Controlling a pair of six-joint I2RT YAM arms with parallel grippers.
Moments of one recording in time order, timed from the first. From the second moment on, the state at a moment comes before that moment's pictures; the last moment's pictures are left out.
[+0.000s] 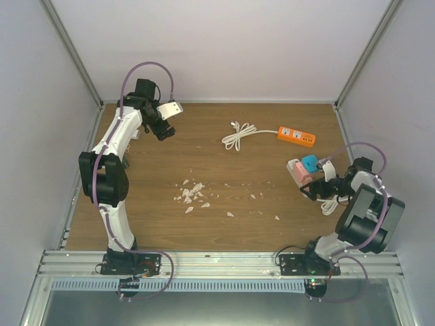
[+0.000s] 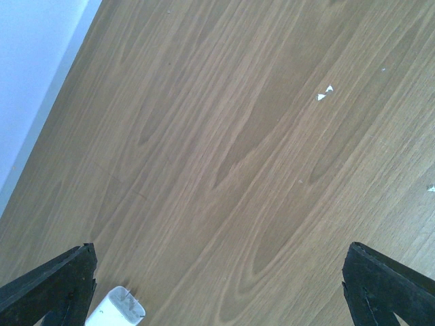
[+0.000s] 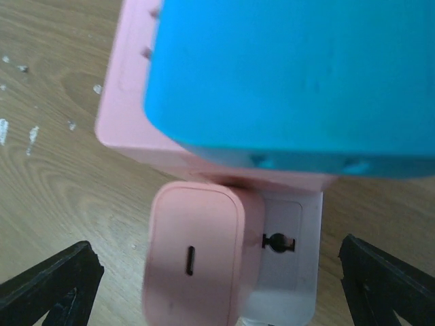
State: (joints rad) left arm -0.12 1.95 1.83 -0.92 0.19 0.90; right arm -0.54 1.51 0.81 -0.73 -0.70 -0.90
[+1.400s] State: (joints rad) left arm -0.08 1.95 1.86 -0.94 0.31 0.74; right arm -0.27 1.74 0.94 -0.60 -0.70 -1.19
